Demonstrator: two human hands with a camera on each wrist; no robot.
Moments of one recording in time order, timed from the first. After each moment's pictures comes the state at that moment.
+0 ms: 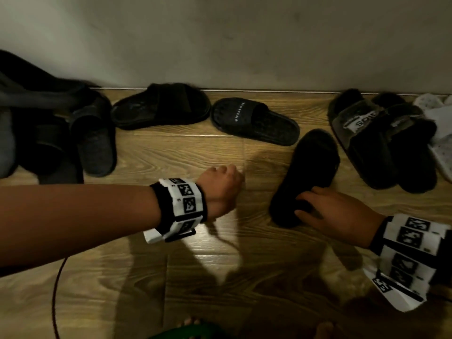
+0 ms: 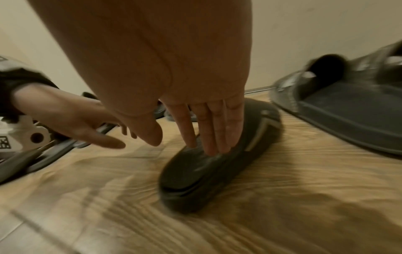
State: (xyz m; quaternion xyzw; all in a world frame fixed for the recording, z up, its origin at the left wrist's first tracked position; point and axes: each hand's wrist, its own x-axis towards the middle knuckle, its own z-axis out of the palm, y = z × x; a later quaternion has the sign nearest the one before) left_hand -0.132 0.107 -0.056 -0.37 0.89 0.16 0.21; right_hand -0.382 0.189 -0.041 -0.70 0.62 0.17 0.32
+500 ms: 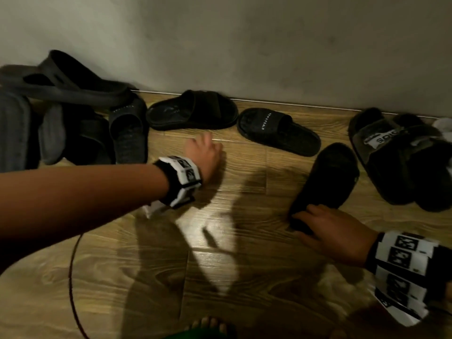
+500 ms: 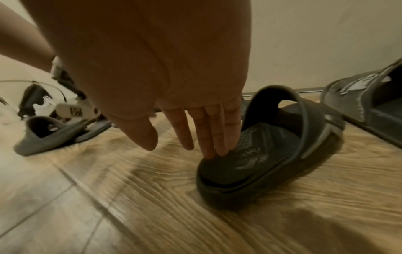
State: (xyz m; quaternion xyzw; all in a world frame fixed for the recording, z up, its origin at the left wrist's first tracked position) left_hand -0.059 0.056 -0.059 -0.53 0.82 0.04 0.20; right_hand -0.325 0.202 -0.032 -0.76 0.54 0.23 0.27
